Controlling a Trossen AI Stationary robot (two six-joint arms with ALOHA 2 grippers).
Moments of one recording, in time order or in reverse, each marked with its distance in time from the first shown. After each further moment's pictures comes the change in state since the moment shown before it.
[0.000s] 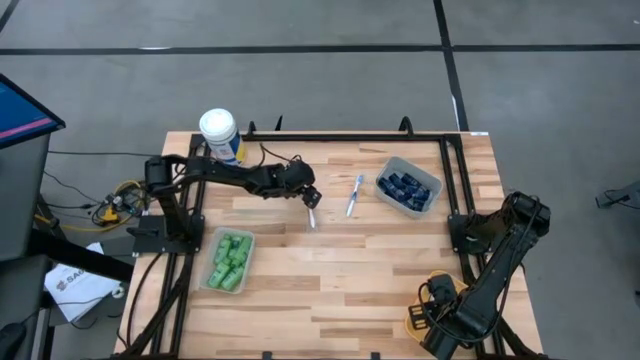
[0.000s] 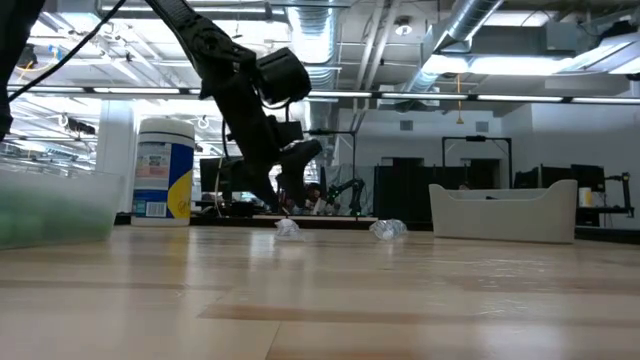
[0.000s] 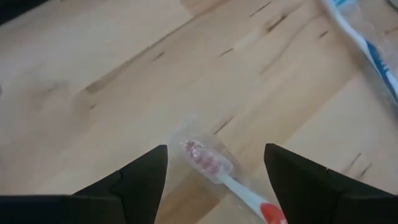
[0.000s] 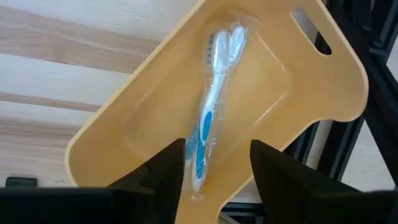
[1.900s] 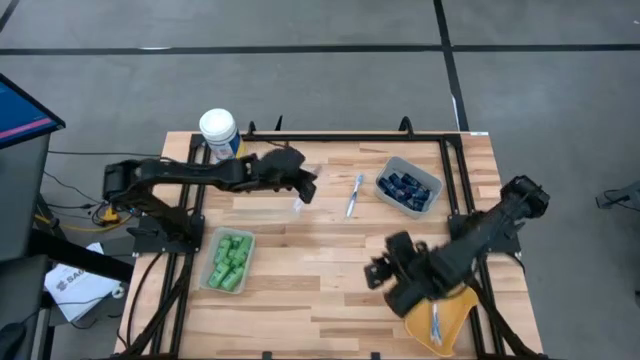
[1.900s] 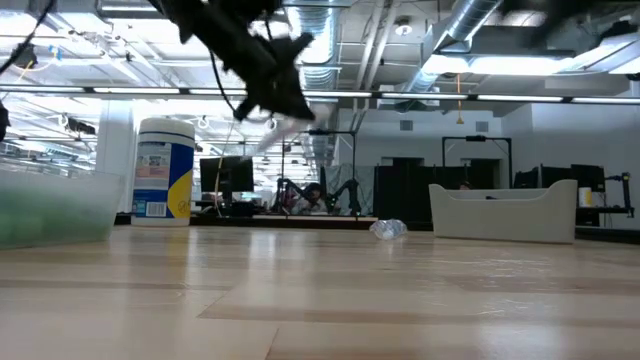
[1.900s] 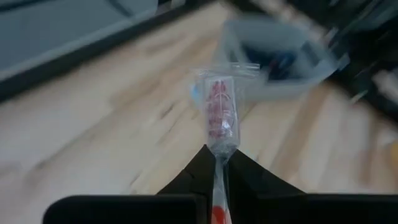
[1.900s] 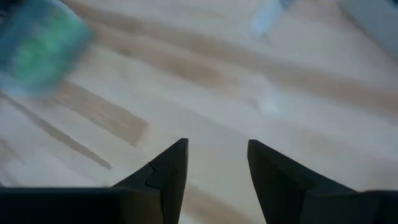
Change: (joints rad) left arm -0.042 -0.296 -0.005 0.060 0.126 0.043; right arm -0.283 -0.102 0.000 0.160 0.668 -0.494
